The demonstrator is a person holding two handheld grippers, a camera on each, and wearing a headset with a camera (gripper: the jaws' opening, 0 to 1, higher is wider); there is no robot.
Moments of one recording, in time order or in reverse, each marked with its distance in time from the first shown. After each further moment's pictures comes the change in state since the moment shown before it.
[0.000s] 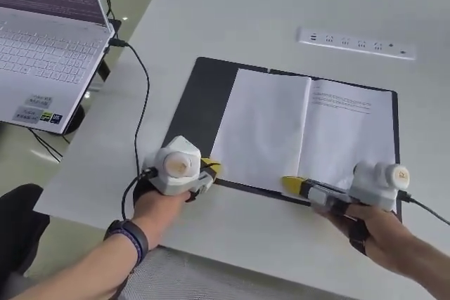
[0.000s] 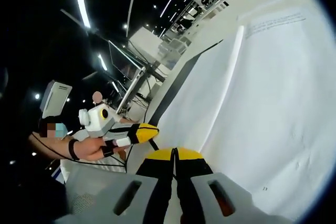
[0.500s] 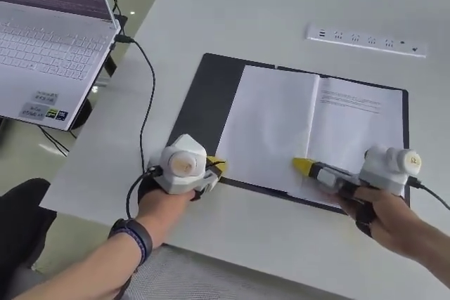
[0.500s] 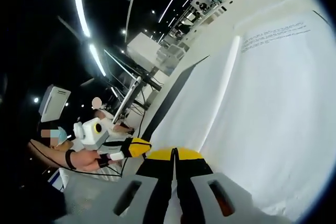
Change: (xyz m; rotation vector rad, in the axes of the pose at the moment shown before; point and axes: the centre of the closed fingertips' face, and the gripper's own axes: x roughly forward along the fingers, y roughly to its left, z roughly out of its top) left arm -0.001 0.000 0.000 0.005 0.005 0.002; right arm 0.007 -0.001 0.022 0.000 -0.035 -0.006
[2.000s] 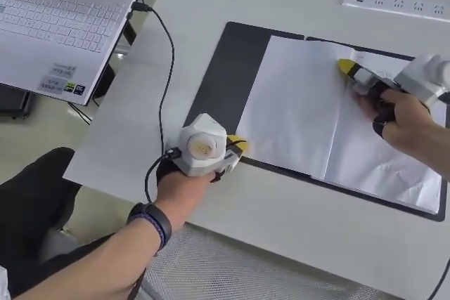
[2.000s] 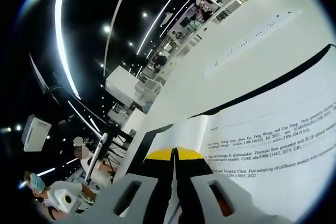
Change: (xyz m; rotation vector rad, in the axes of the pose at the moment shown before) left arm -0.001 0.001 0.001 -0.018 0.008 0.023; right arm 0.048 -0.103 0.148 0.080 -0.286 -0.169
